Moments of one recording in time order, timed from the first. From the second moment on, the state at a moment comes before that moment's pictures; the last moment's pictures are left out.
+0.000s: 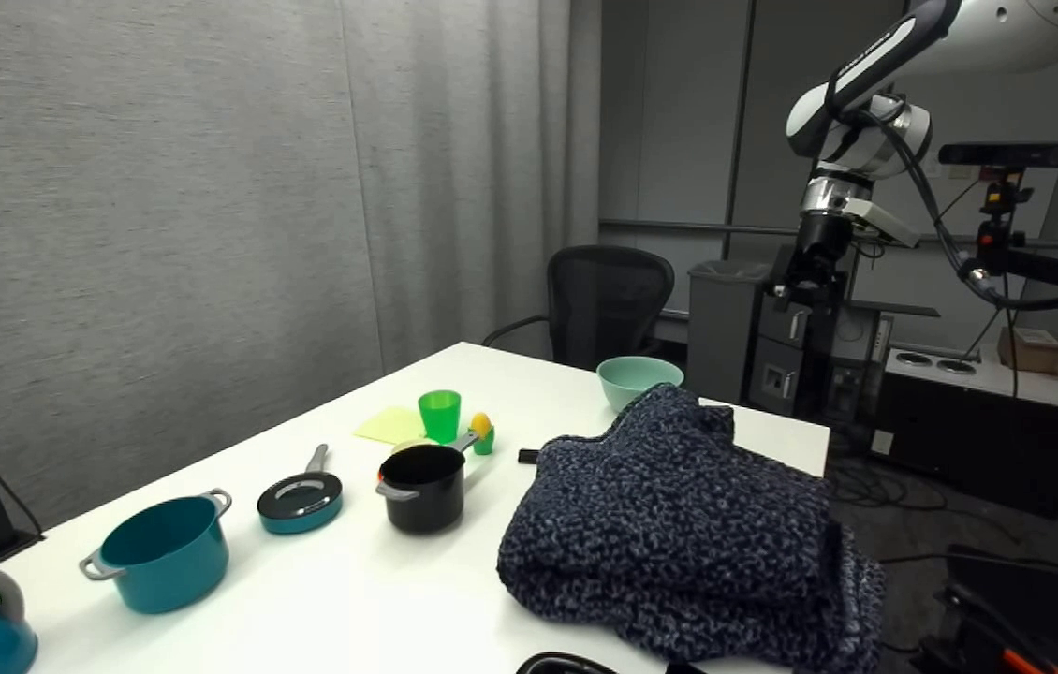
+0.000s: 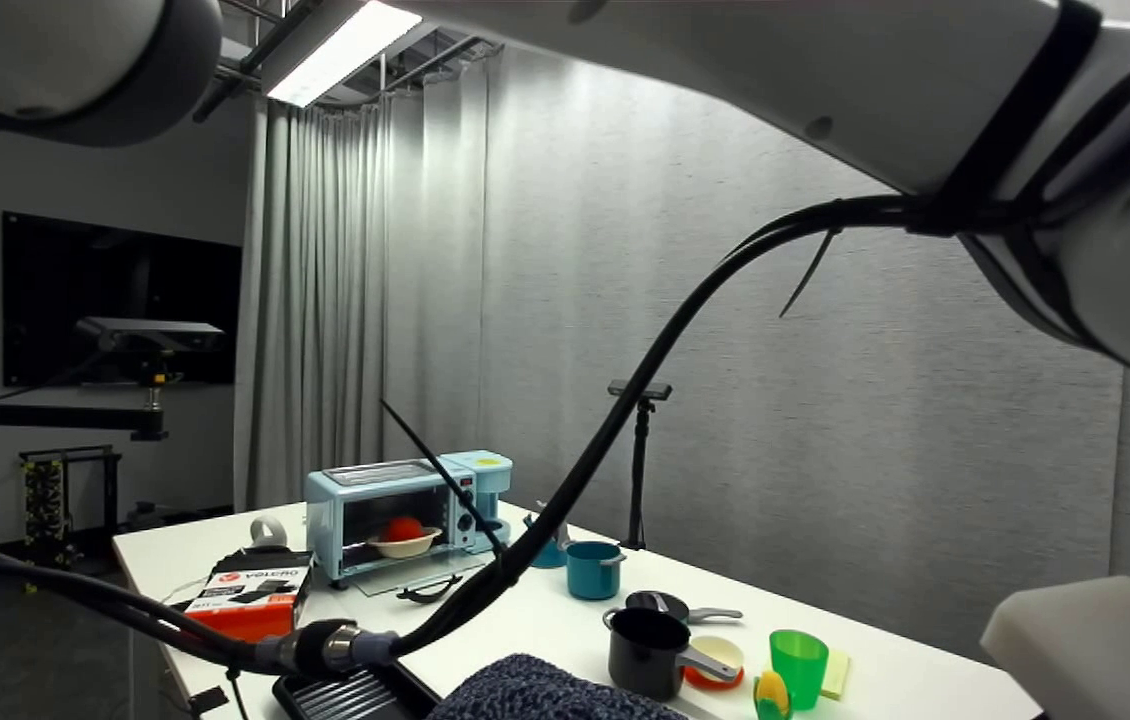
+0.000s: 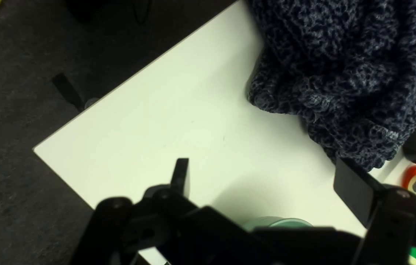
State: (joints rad) arm -0.68 0.42 -0.29 -1.66 0.44 1.73 -0.51
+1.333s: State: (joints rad) arm -0.65 0.42 -0.21 -1.74 0.44 1.75 -0.50
